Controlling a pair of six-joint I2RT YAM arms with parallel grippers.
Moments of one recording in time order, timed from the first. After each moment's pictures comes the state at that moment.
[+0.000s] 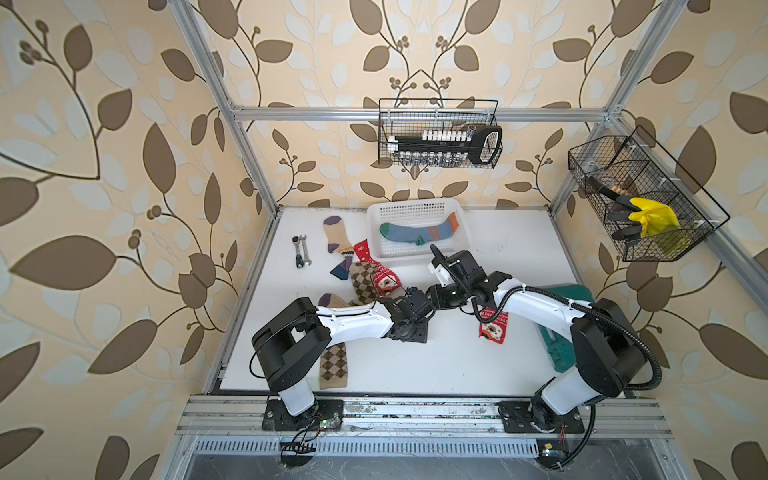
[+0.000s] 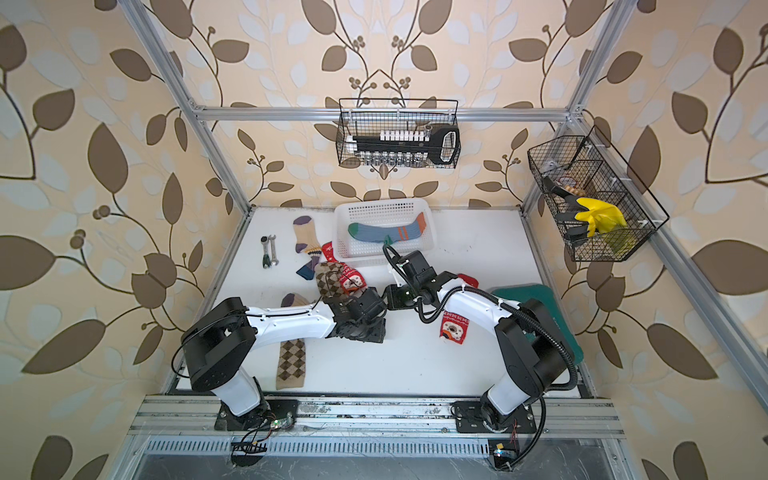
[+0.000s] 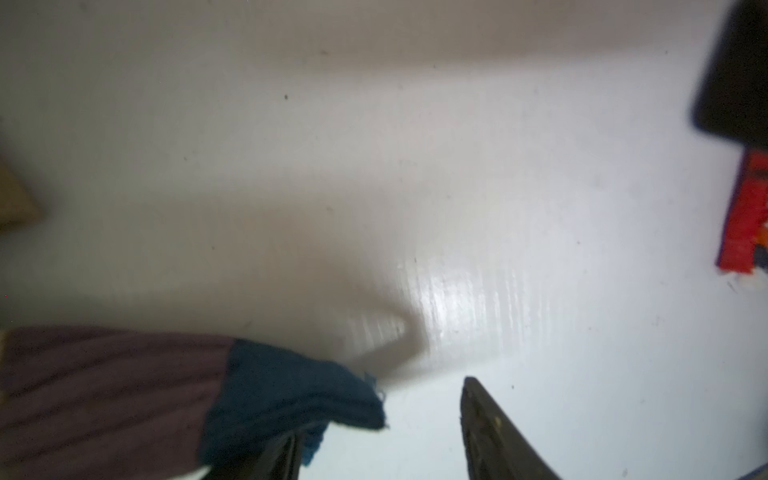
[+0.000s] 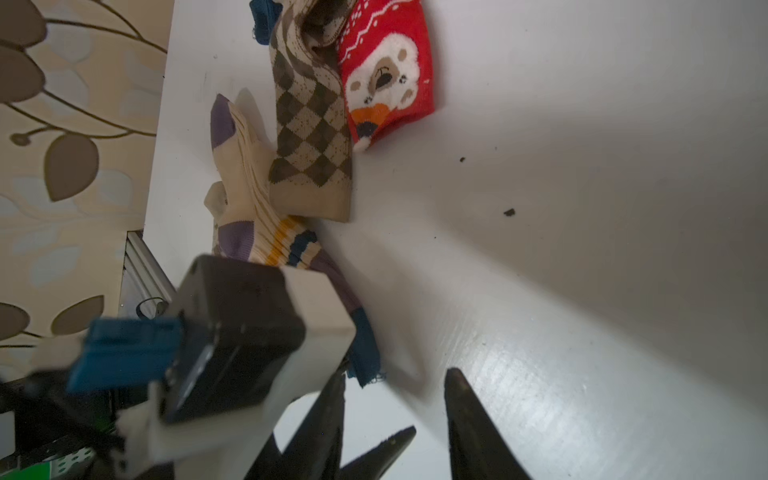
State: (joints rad) left arm -0.93 1.65 0.96 -0.45 -0.04 -0.82; right arm 0.58 1.59 0.99 -0.34 -0.39 0.48
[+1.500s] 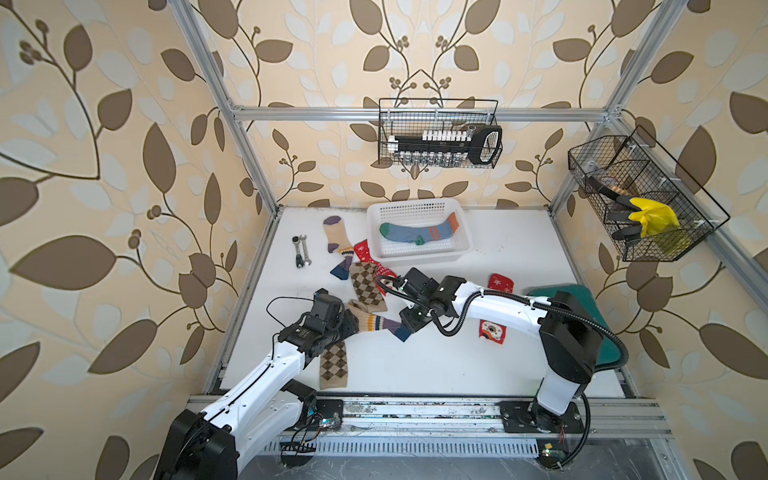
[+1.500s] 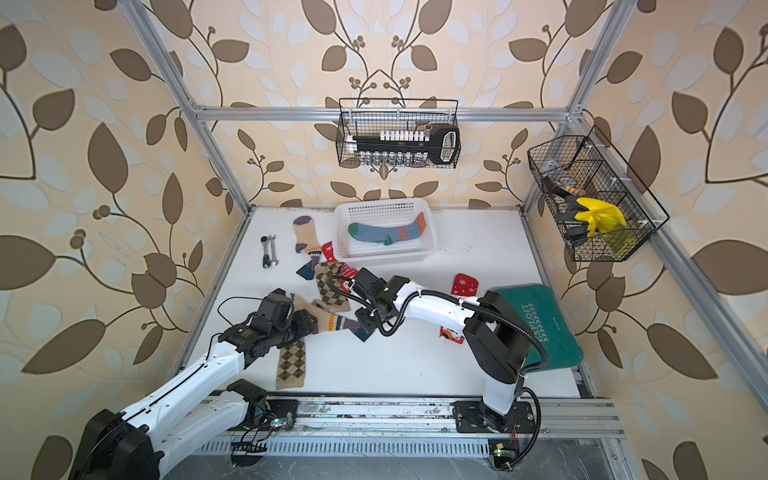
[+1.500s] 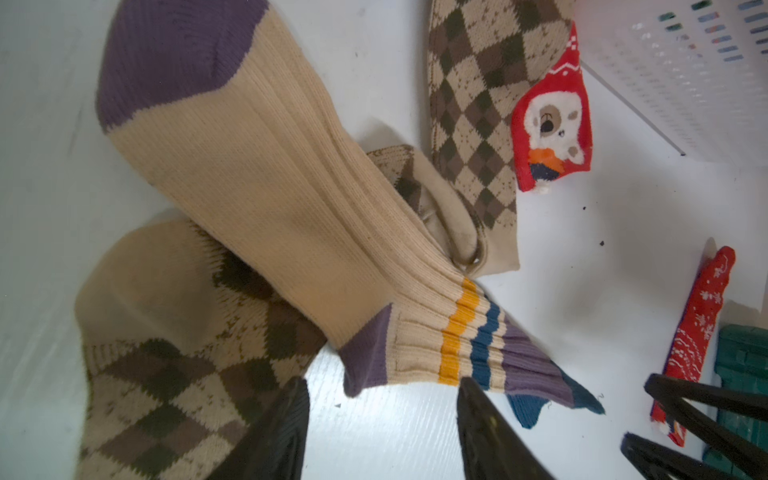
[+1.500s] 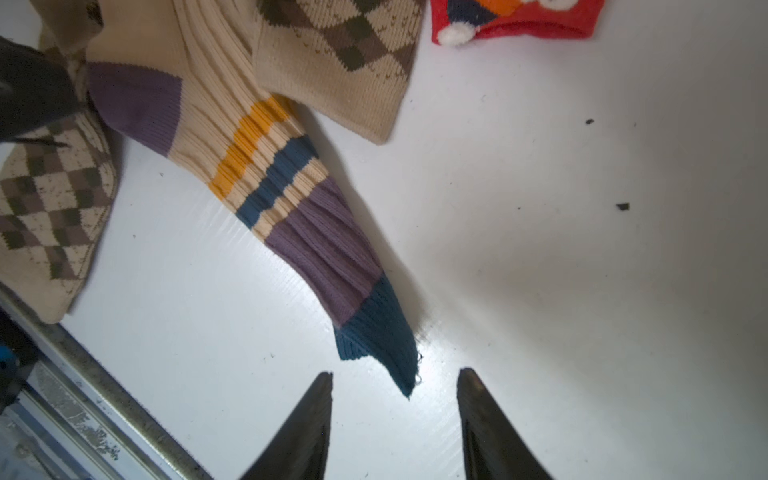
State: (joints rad) left arm -0.35 0.89 0.42 -0.46 0.05 -0.84; right arm 0.90 1.80 1.27 -0.67 -0.01 0.29
